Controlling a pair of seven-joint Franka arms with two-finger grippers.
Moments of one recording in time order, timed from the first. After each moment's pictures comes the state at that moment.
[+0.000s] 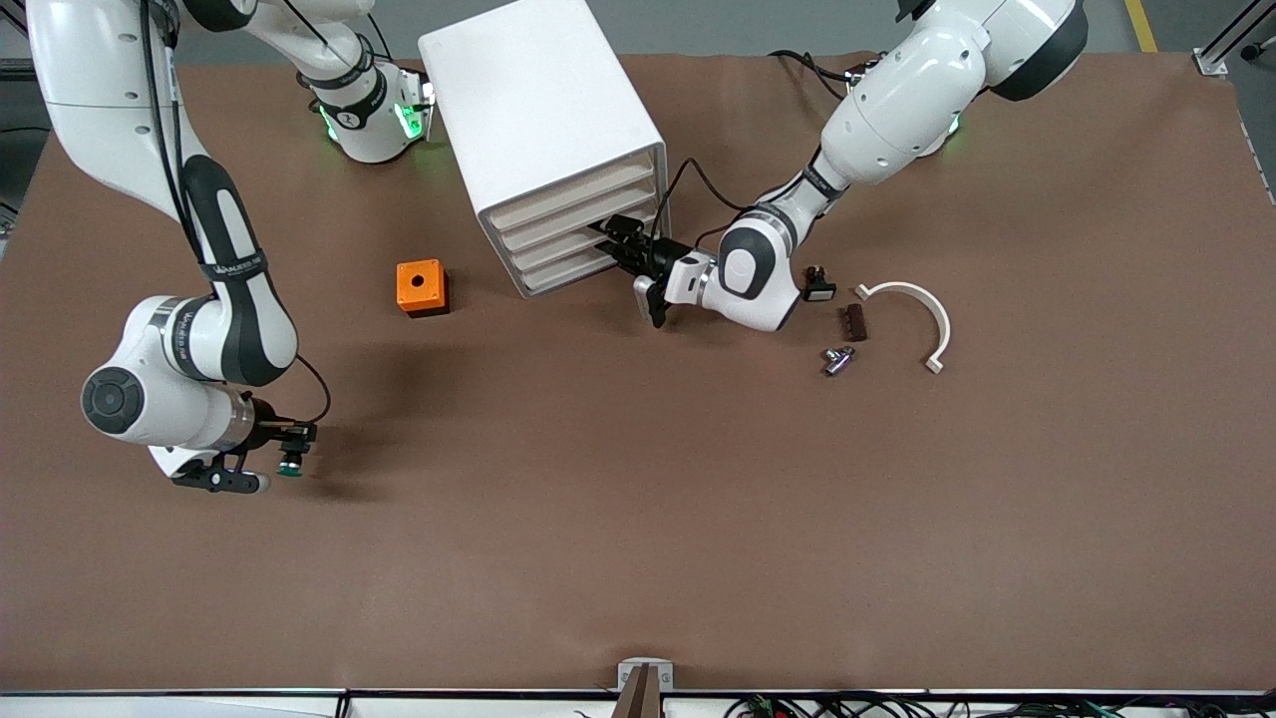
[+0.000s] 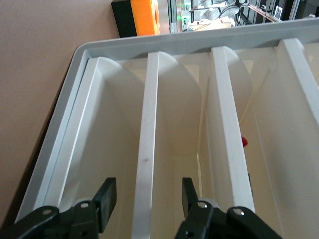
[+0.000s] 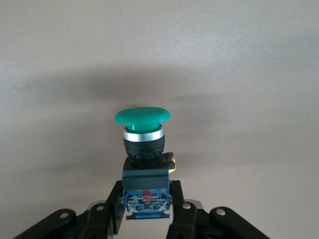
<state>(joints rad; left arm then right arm) -0.38 0.81 -0.44 -1.92 -1.52 2.06 1.15 0.08 0.58 -0.14 -1.76 0.10 2.20 0.01</state>
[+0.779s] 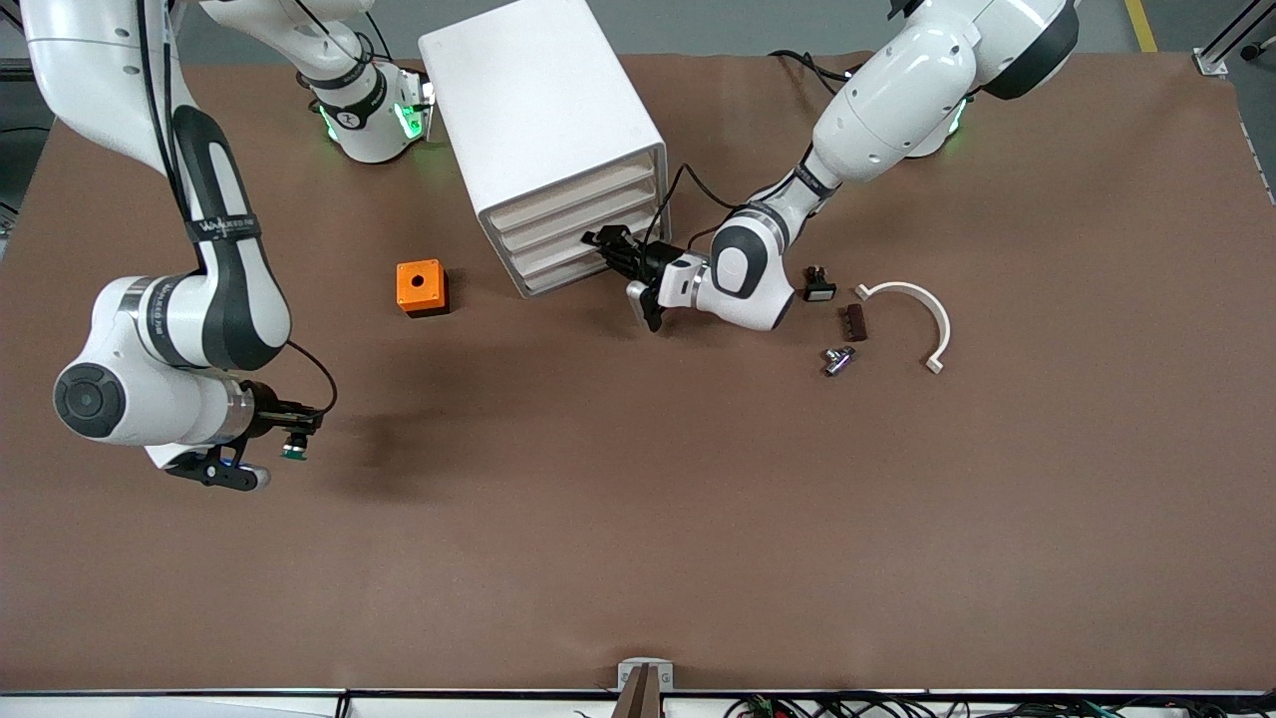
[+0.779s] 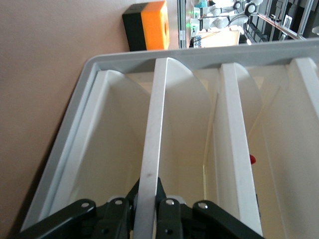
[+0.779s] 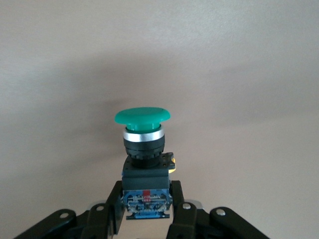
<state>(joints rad) -0.41 0.81 -0.42 -1.89 -1.53 2.09 1.09 0.16 0.49 -0.13 -1.65 0.11 1.91 0.23</state>
